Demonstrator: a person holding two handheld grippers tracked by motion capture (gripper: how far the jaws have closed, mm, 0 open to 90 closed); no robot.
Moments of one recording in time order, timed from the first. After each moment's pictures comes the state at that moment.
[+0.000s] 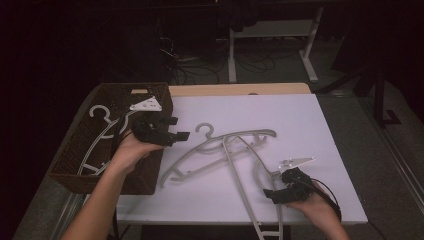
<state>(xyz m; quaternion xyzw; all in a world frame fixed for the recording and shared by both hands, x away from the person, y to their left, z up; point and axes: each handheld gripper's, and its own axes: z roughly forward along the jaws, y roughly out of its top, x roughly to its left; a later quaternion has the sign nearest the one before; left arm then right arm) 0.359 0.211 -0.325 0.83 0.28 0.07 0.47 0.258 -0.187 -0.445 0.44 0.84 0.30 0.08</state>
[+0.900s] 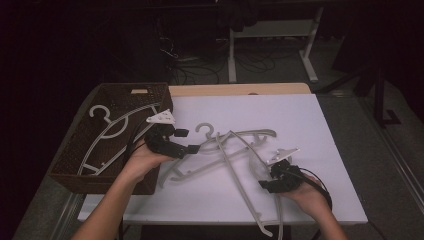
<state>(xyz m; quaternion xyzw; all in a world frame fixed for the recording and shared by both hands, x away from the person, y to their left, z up) 0.350 0.192 -0.350 0.85 0.27 0.05 0.45 0.287 -0.169 -0.442 0.38 0.88 0.28 0.08</state>
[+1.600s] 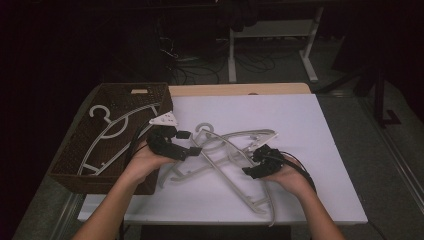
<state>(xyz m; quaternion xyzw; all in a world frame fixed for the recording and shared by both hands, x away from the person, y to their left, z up) 0.348 0.187 -0.352 0.85 0.27 0.05 0.45 0.331 -0.133 -0.437 0.32 0.89 0.30 0.09</state>
